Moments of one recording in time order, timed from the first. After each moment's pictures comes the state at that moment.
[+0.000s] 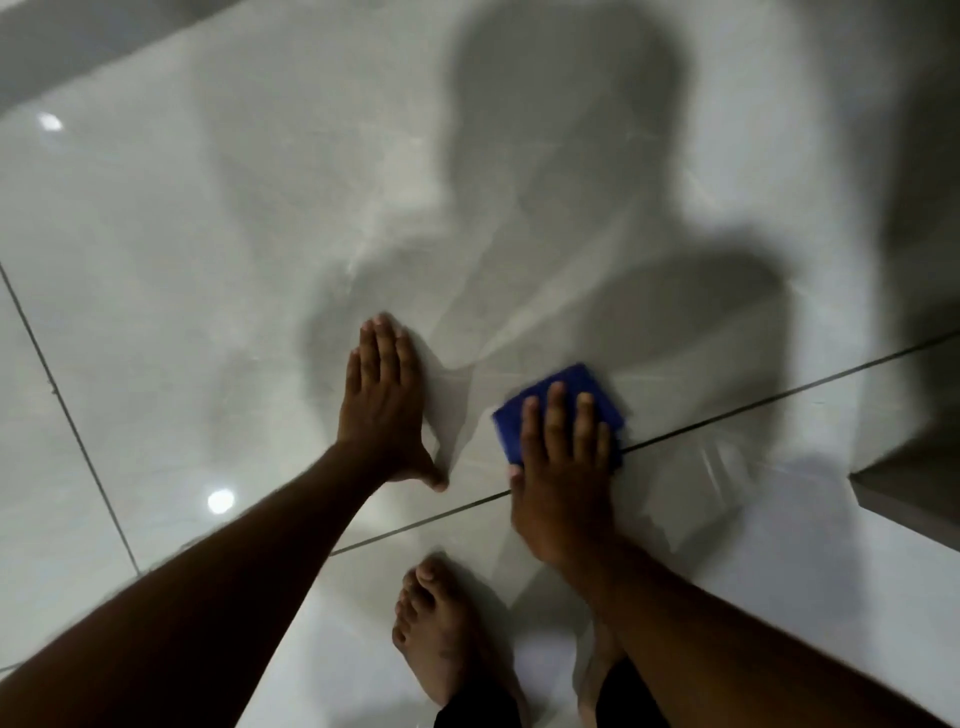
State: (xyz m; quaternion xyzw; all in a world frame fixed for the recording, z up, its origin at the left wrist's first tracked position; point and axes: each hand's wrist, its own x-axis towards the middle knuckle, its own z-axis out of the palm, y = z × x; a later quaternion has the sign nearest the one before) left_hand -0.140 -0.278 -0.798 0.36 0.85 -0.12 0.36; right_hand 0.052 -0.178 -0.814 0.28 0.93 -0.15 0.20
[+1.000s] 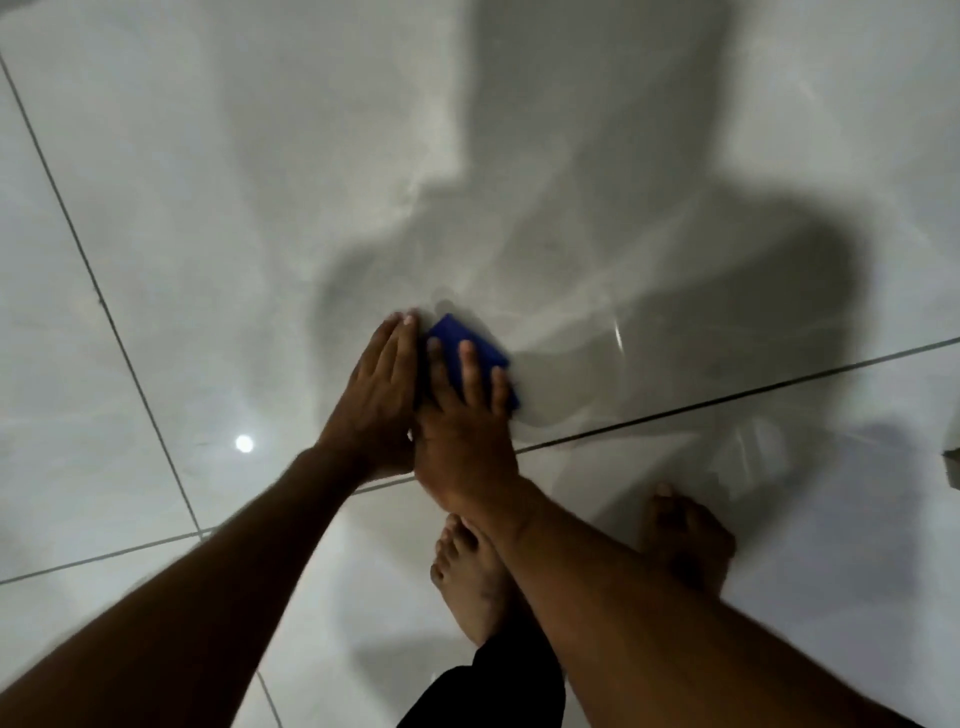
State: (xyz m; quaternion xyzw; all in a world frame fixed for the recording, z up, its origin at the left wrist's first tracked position) left_hand -0.122 -0.381 -0.812 0.43 0.86 0.07 0.26; right_hand -0.024 -0.297 -0.820 0.16 0.92 -0.30 0.19
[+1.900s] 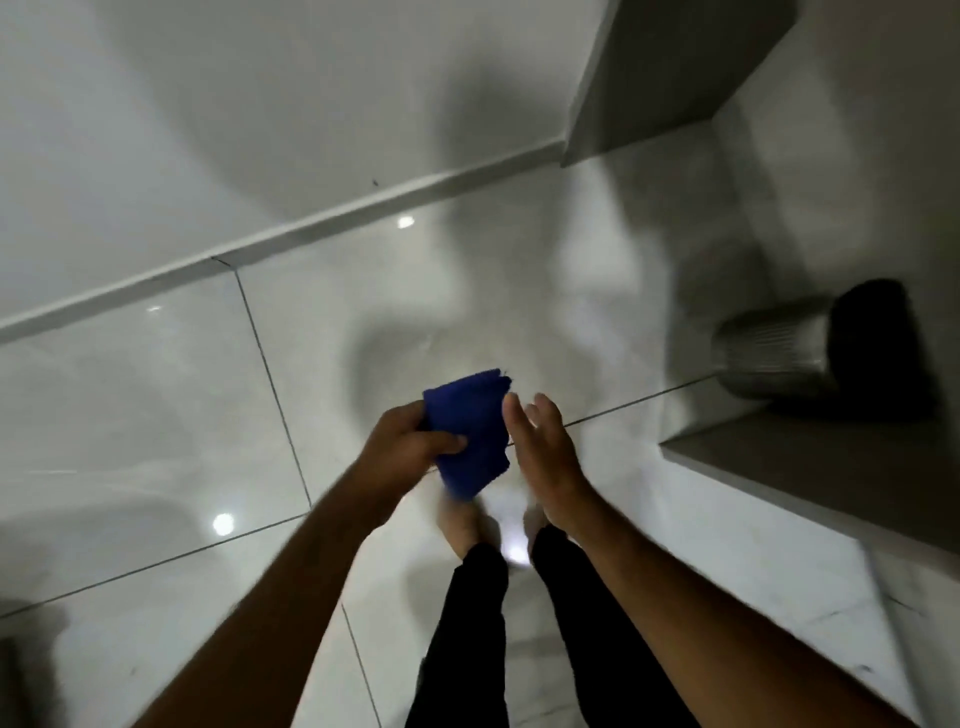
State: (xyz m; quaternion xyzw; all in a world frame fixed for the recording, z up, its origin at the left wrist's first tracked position) left_hand -0.128 -0.293 -0.300 -0.04 0.70 0.47 0.53; right_hand -0.012 -0.164 -0.351 0.54 0.54 -0.64 0.13
